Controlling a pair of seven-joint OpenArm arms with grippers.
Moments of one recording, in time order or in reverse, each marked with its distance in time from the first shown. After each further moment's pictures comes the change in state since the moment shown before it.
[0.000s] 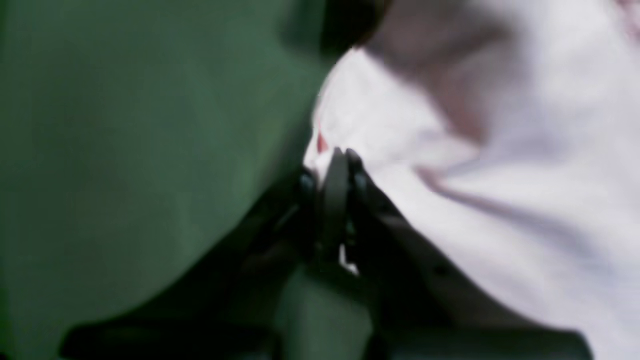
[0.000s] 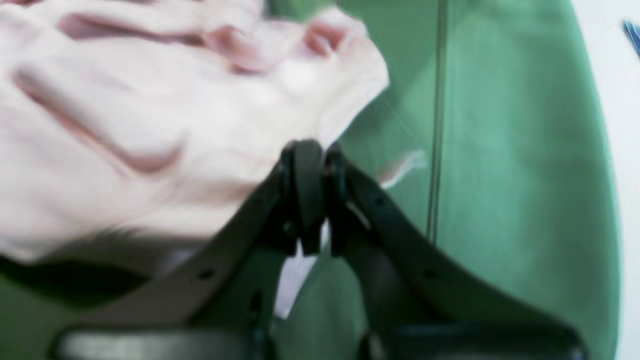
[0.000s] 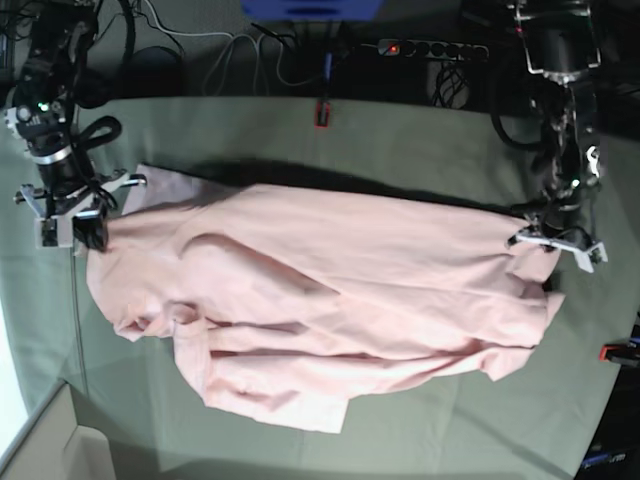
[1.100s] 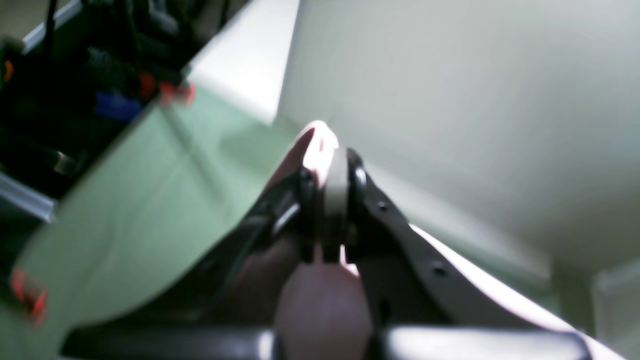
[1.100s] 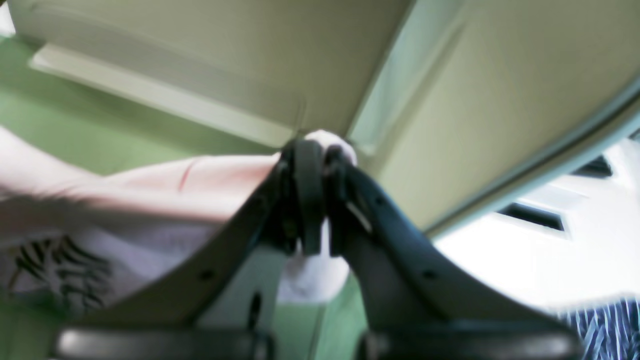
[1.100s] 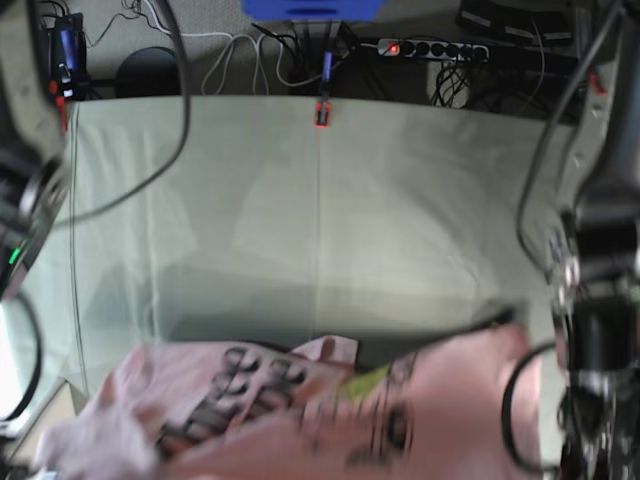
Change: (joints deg) left arm -63.5 -0.1 18.8 -31.6 0.6 0.6 -0.2; right arm 66.8 16.1 -7.1 -35.3 -0.2 9.7 -17.9
